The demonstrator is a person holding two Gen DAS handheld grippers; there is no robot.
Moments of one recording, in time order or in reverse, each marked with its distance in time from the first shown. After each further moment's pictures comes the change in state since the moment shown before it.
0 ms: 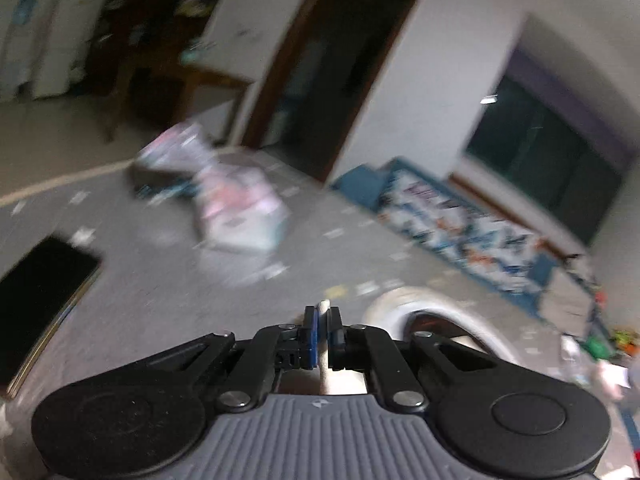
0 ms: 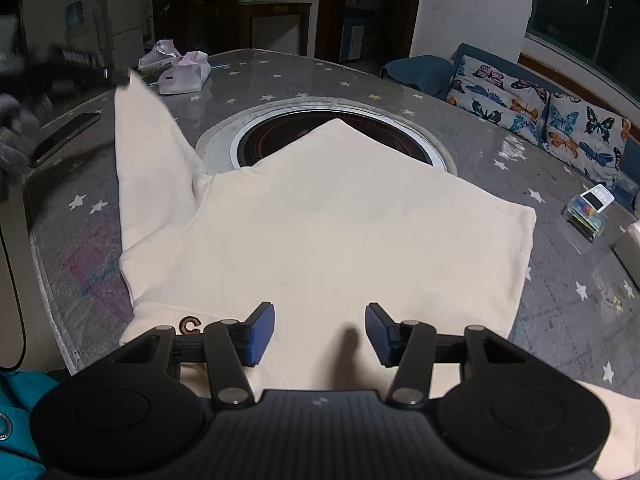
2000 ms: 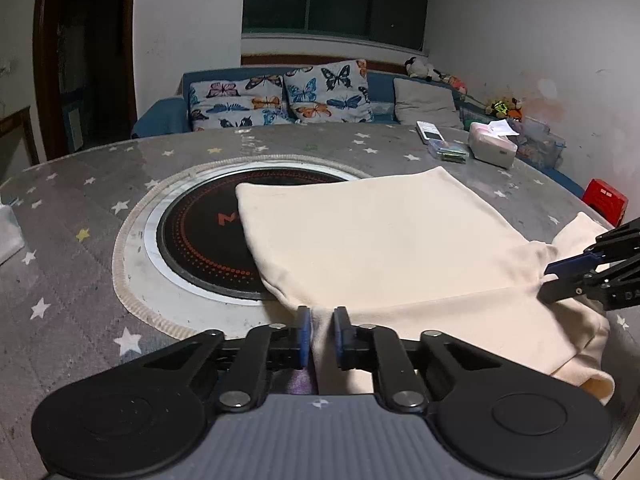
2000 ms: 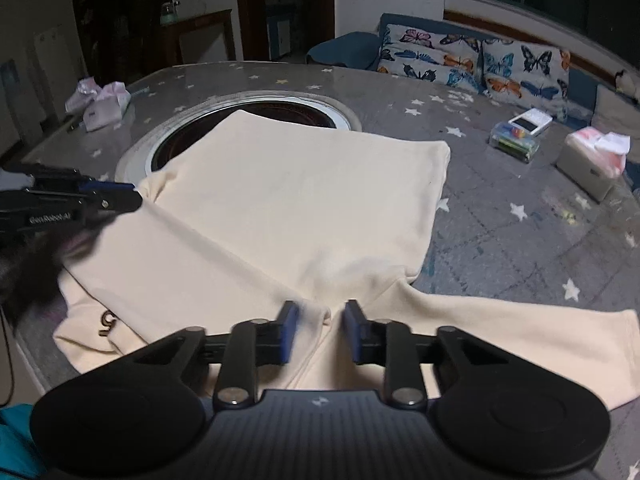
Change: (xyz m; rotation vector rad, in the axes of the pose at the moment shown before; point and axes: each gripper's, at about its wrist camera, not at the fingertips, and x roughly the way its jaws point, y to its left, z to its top) left arm 0.054 -0.123 -0.106 0.606 0.324 -0.320; right arm -0.008 -0.058 -0.028 0.234 0.012 -0.087
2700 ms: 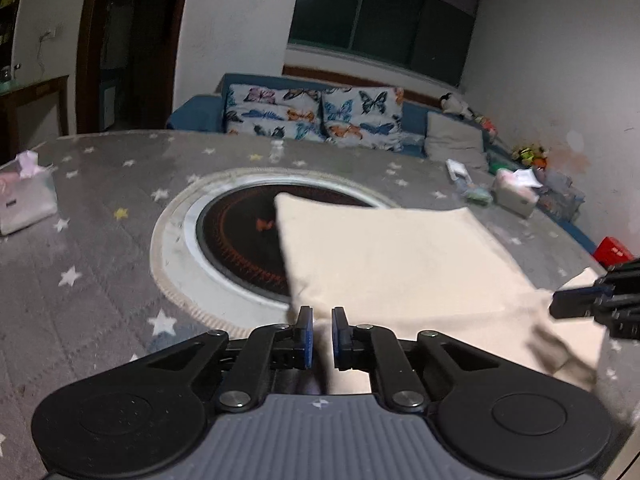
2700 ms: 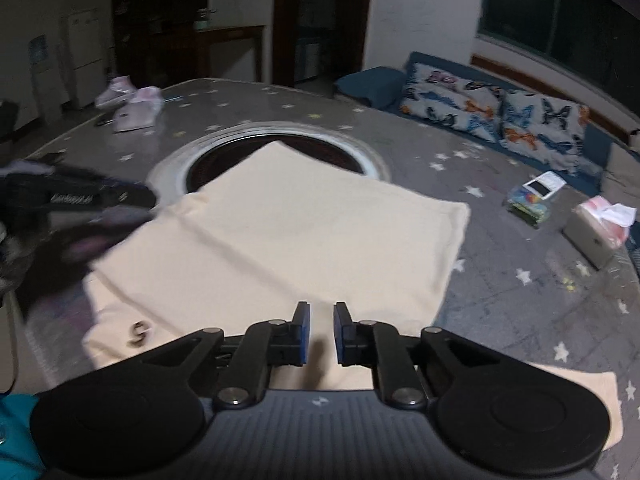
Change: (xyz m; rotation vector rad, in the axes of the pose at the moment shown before) left arm -0.027 0.015 0.002 -0.159 -0.057 0.006; right arm -0.023 0.027 0.014 -0.133 -0.071 0.018
